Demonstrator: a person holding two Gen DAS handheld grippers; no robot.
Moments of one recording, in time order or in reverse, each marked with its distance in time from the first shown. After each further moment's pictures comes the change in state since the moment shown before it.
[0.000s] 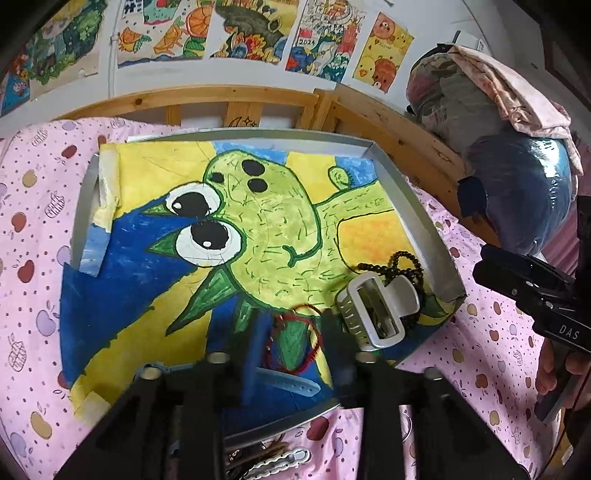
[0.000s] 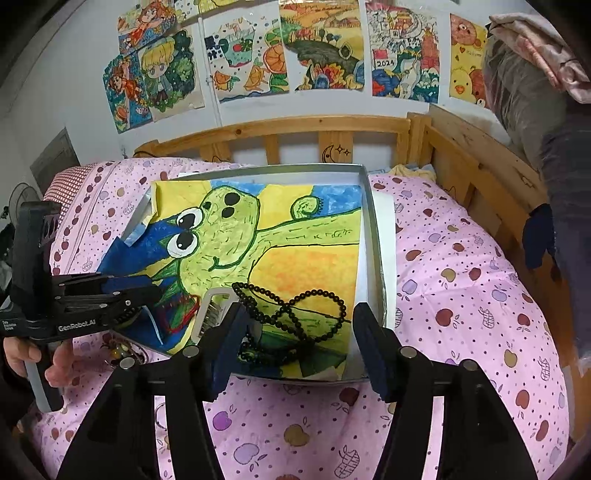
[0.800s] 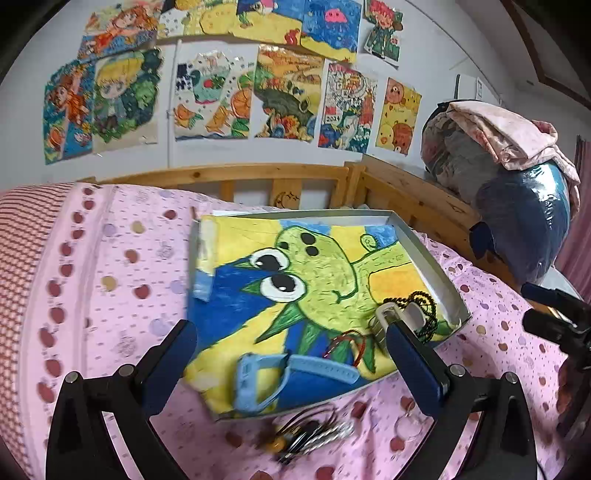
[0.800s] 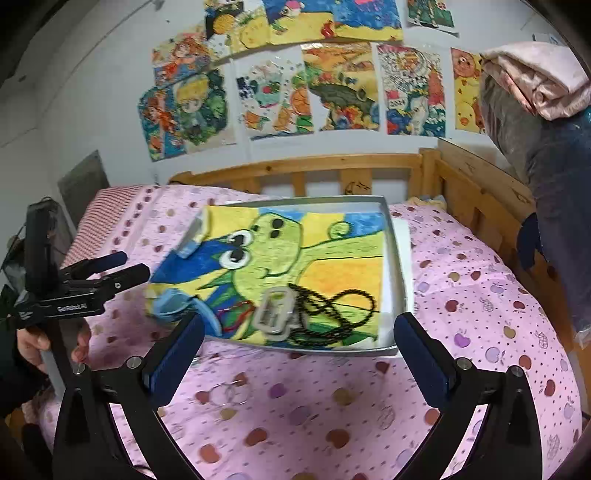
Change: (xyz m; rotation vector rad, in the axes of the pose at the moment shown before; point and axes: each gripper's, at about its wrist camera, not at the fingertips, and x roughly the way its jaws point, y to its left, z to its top) left arm -0.101 0.015 -0.036 0.024 -0.299 0.180; right arm -0.069 0.024 -0.036 -0.006 -0.167 0.092
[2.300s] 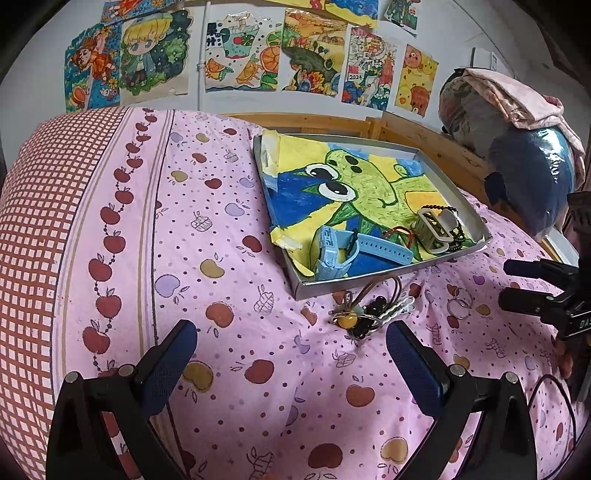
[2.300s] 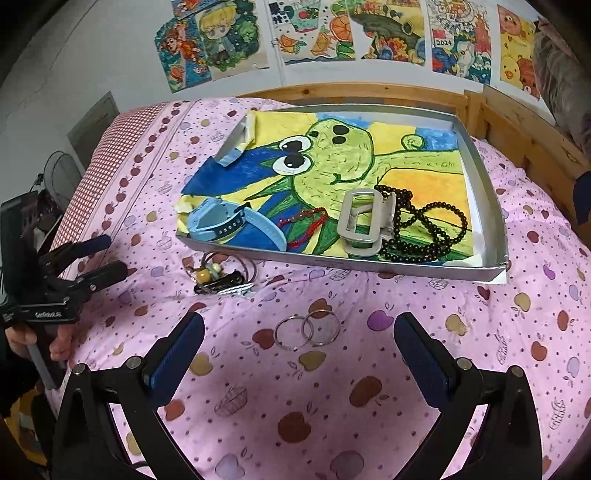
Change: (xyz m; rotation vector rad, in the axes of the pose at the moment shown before) left arm -0.028 0.060 -0.079 -0.014 0.167 0.038; right arm 0.057 0.064 -0.051 -0.028 0.270 0.059
